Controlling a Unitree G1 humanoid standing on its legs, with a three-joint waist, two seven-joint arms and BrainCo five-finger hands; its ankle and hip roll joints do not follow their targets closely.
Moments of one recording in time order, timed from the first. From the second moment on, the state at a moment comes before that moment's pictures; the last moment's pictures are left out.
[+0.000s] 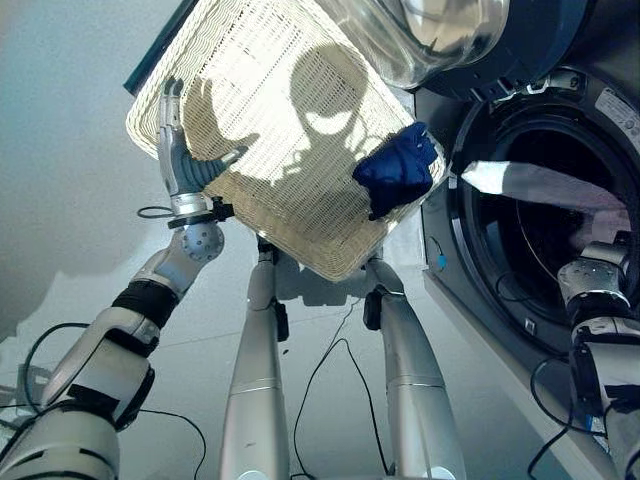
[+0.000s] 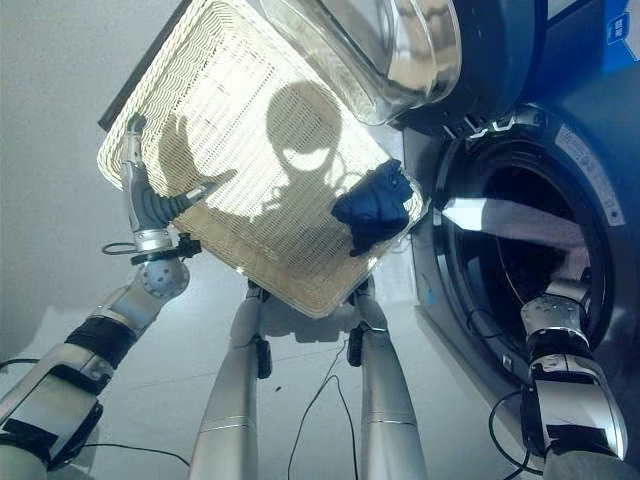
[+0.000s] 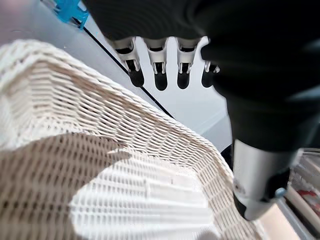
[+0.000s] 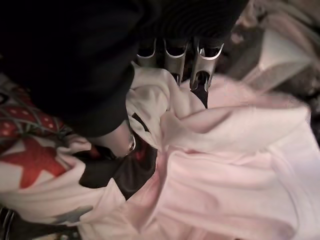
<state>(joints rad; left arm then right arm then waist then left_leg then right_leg) -0.83 0.72 -0.49 0.66 0.06 -0.47 0.95 -0.80 -0.69 -0.15 1.07 1.36 -0.66 -0.95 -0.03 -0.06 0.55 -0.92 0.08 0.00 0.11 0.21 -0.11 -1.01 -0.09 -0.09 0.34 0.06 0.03</state>
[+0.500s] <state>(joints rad) -0.96 0.74 -0.69 0.67 0.08 -0.49 0.77 -0.91 -0.81 0.16 1.28 0.85 0.13 -0.70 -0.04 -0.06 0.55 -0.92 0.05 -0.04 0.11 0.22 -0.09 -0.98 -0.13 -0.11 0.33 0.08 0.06</state>
